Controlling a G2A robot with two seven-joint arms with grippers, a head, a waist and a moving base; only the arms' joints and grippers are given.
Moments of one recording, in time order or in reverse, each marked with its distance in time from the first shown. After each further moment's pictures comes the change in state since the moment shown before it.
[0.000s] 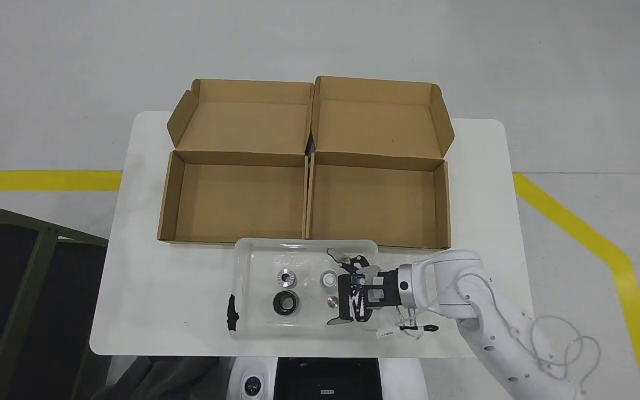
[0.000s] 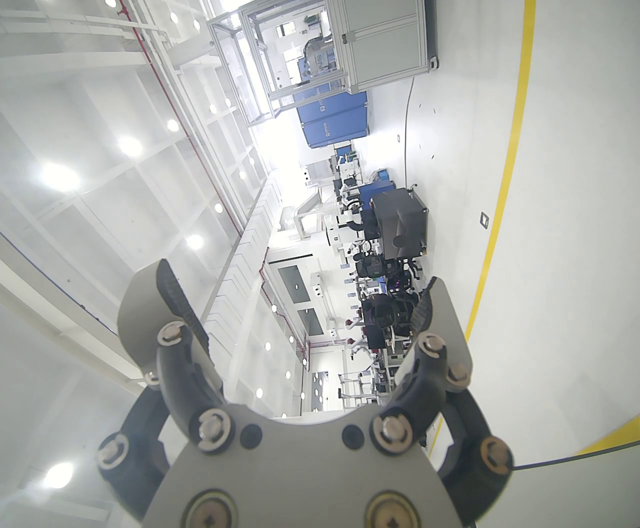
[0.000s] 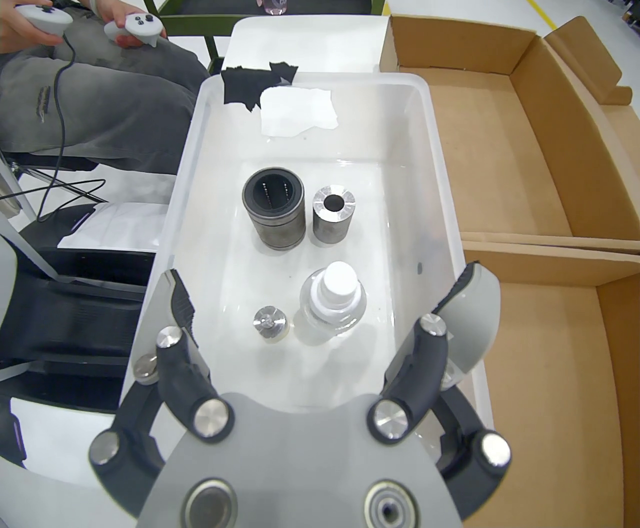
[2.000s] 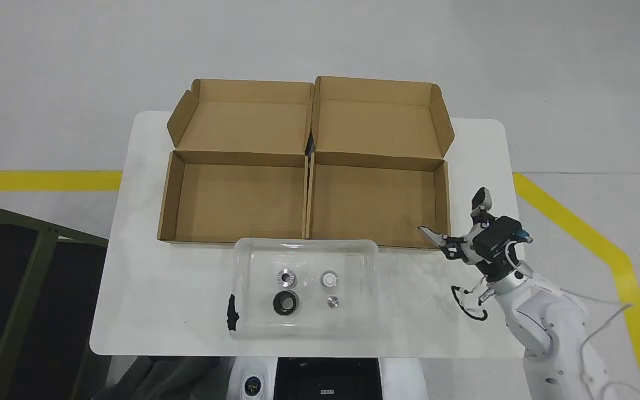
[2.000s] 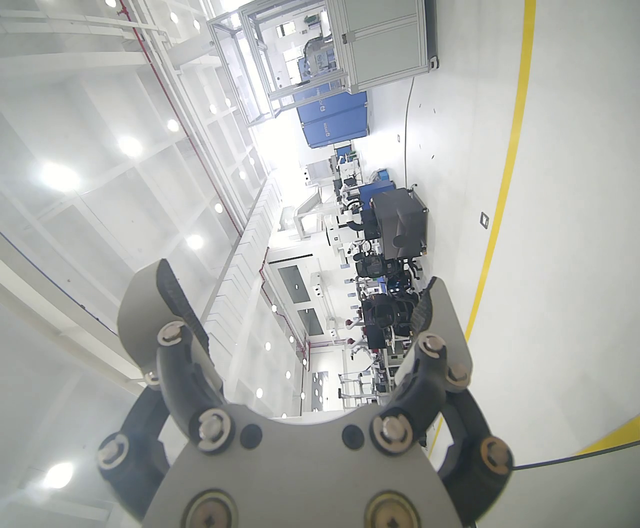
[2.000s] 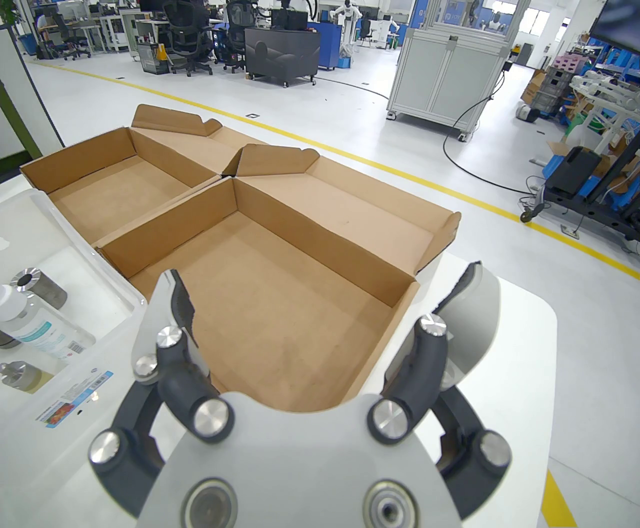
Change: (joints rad) left arm 0.000 0.000 0.000 0.000 0.000 0.000 0.000; right arm -0.394 -0.109 0.617 -0.038 -0.102 0.409 -0.514
